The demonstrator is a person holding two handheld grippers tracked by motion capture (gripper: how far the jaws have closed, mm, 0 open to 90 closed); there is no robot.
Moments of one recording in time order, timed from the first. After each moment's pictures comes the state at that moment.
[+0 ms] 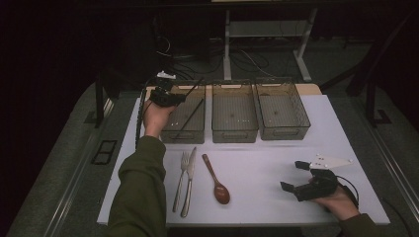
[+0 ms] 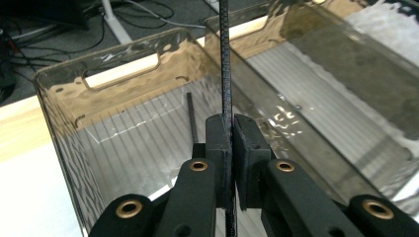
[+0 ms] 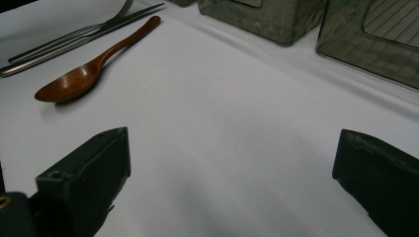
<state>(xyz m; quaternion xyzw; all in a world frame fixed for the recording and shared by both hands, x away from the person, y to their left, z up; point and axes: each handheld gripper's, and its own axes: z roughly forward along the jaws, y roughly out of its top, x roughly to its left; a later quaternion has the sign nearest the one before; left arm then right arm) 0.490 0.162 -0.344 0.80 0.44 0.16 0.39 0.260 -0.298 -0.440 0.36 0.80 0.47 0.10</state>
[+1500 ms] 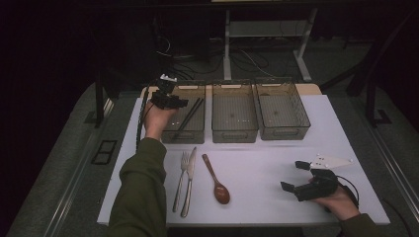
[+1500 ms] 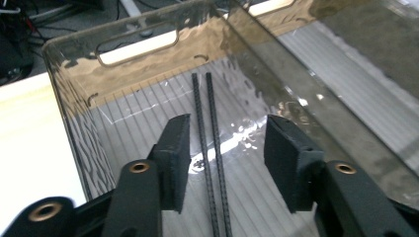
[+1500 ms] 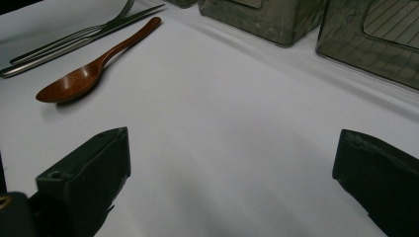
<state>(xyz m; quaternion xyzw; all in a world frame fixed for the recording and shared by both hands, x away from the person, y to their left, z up) 0.489 0.162 -0.349 0.80 0.45 0.17 0.36 0.260 -0.299 -0.440 0.36 0.80 0.47 0.10</state>
